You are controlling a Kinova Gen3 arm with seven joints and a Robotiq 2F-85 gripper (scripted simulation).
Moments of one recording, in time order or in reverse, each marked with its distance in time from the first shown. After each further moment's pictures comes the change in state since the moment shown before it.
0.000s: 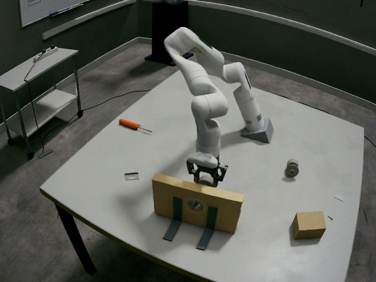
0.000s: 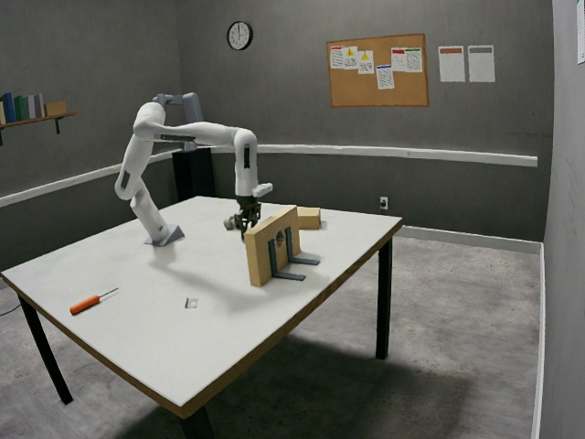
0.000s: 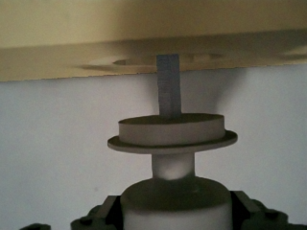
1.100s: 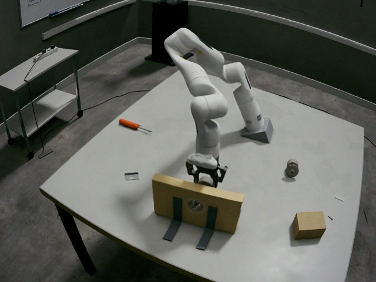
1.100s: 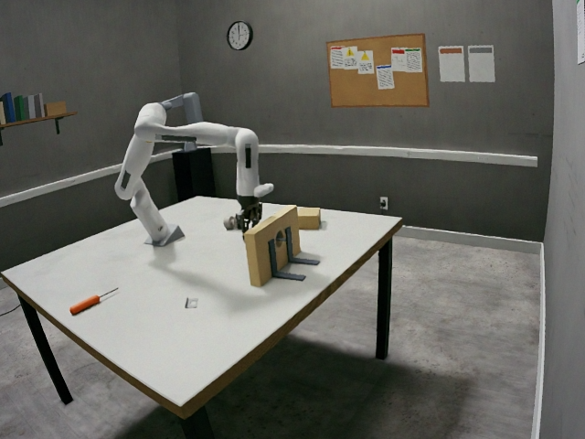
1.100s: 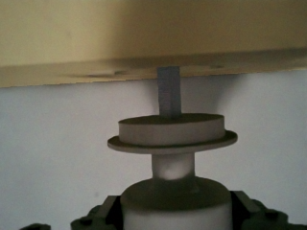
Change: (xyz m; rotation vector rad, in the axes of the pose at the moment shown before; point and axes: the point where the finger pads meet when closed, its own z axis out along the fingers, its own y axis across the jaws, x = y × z) arm 0.005 0.000 0.000 0.000 0.000 0.000
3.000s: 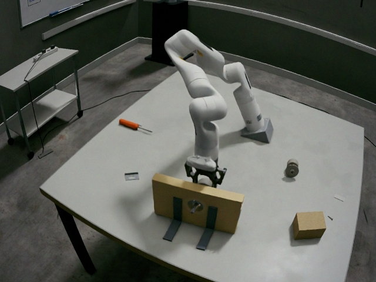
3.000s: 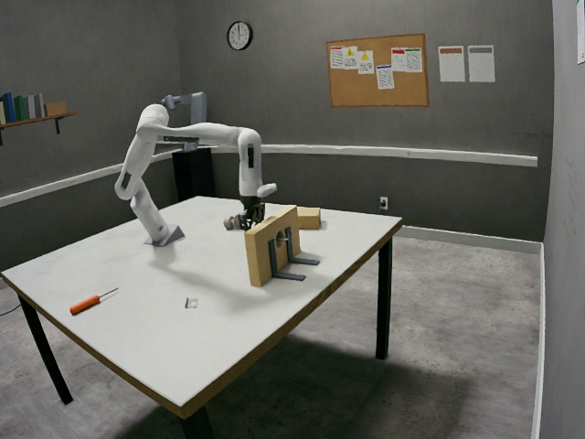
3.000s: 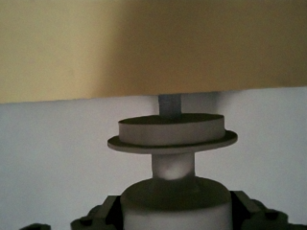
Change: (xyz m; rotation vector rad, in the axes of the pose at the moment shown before) arm 0.010 0.000 -0.001 0.000 0.000 0.000
